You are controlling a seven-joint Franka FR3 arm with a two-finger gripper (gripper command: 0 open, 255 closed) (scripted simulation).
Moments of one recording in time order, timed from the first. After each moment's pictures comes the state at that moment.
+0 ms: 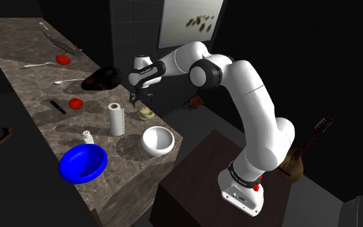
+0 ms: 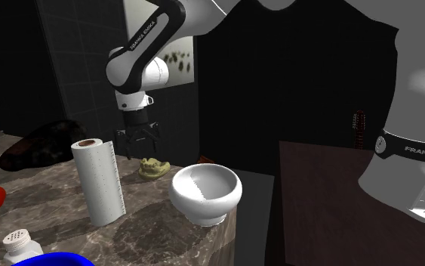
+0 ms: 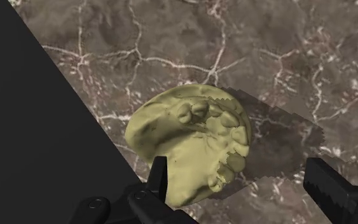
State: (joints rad) arm -0.07 0.96 0.02 -1.35 0.02 2.20 0.56
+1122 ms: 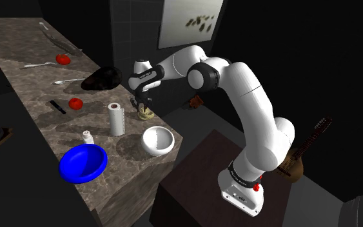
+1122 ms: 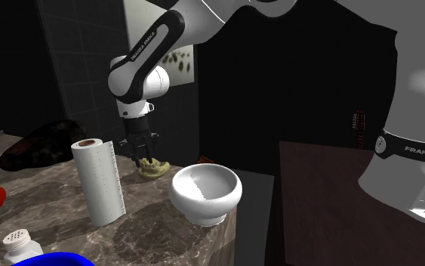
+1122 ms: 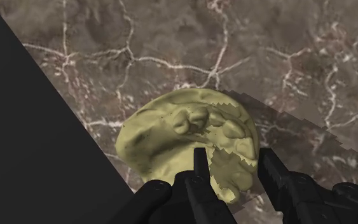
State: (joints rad) arm -0.07 1.00 0.02 -1.33 0.02 2.23 0.56
